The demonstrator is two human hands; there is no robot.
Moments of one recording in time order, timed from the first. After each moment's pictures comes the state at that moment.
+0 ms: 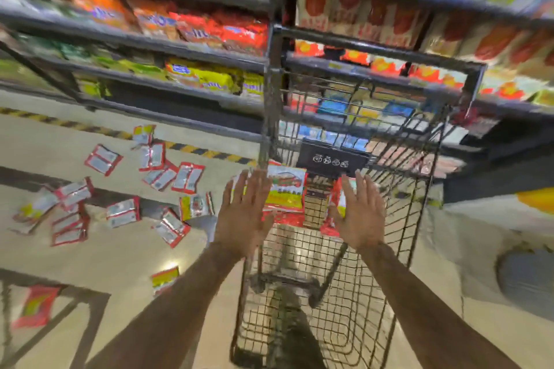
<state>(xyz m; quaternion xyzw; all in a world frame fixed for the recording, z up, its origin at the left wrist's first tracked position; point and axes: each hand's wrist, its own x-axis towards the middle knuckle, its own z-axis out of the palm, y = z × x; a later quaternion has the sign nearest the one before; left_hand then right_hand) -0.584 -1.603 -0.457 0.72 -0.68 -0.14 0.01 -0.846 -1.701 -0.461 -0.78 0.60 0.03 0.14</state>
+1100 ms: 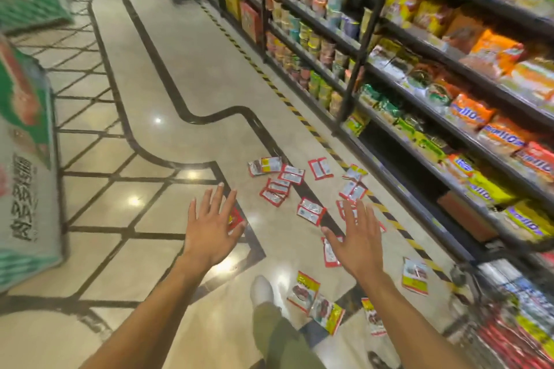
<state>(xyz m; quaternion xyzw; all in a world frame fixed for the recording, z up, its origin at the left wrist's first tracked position) -0.138 -0.909 -0.330 0.97 -0.22 -0.06 0.02 -0.289 -1.211 -0.352 -0.95 0.27 0.01 0.16</state>
